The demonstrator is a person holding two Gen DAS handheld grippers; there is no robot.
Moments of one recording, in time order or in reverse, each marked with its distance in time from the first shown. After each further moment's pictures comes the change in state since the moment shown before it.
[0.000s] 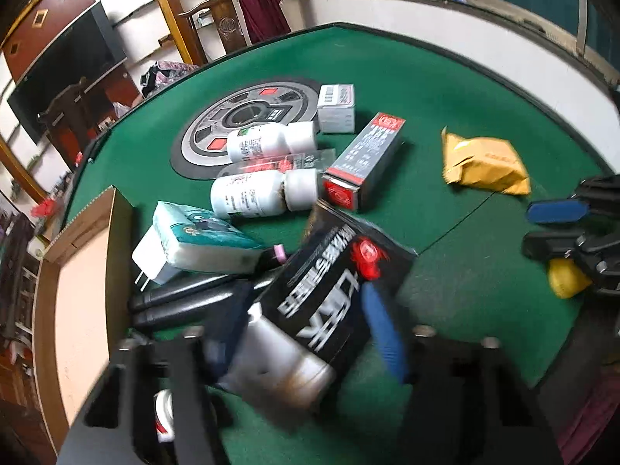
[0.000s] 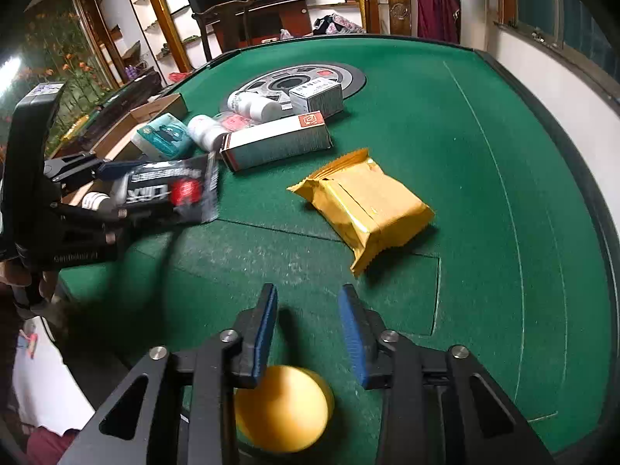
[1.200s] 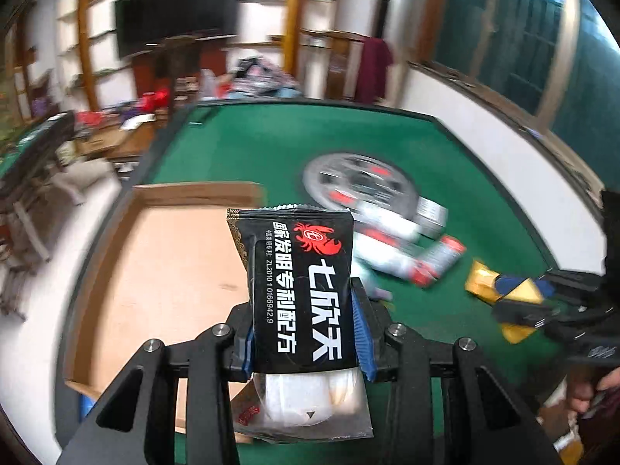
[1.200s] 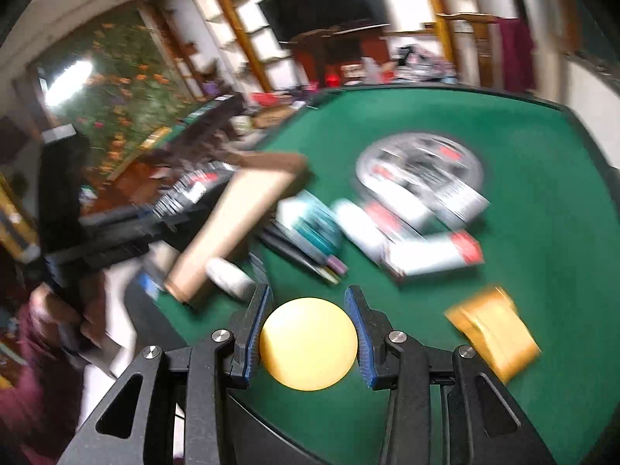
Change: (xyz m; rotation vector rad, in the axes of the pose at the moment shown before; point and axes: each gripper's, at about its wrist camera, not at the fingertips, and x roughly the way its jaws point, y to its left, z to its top) left arm -0.108 0.126 -0.016 -0.463 -0.148 0.069; right arm -0.035 0.100 0.099 -0.093 -0.087 0.320
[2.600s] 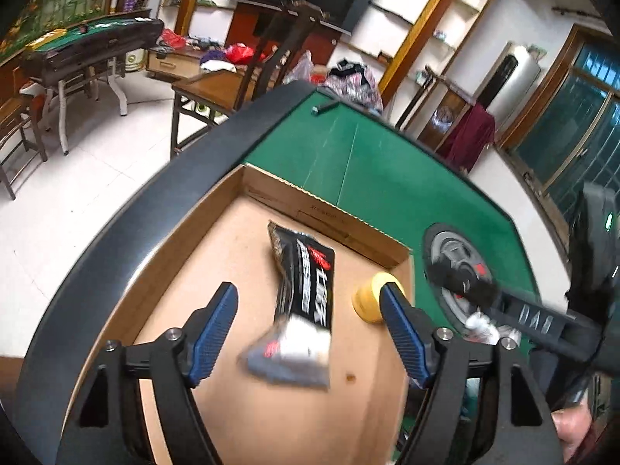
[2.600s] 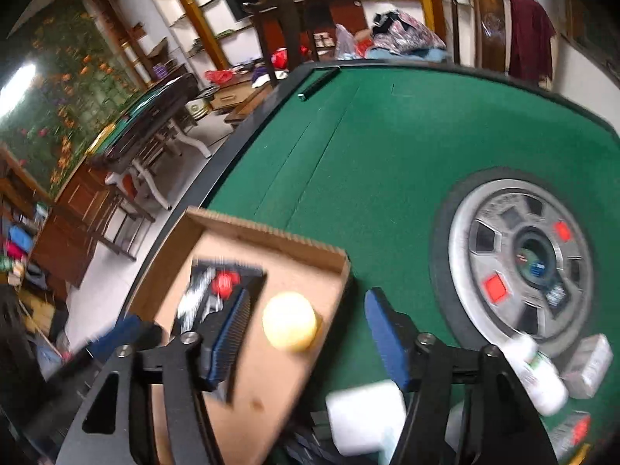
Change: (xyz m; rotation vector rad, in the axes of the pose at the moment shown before) left arm 0.059 0.150 0.011 -0.460 -0.050 0.000; right arm 0.207 0.044 0.143 0.078 0.131 -0.172
